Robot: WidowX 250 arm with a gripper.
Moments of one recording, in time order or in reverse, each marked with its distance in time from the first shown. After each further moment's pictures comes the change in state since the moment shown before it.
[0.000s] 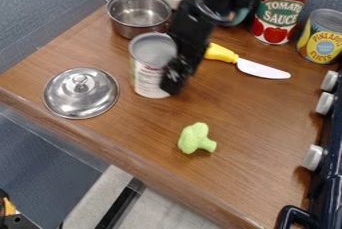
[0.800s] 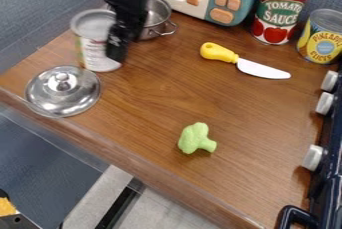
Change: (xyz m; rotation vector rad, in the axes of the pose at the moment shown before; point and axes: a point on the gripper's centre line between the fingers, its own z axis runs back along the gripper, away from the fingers) arm 0.096 -0.007 -0.017 0.040 -0.018 0.183
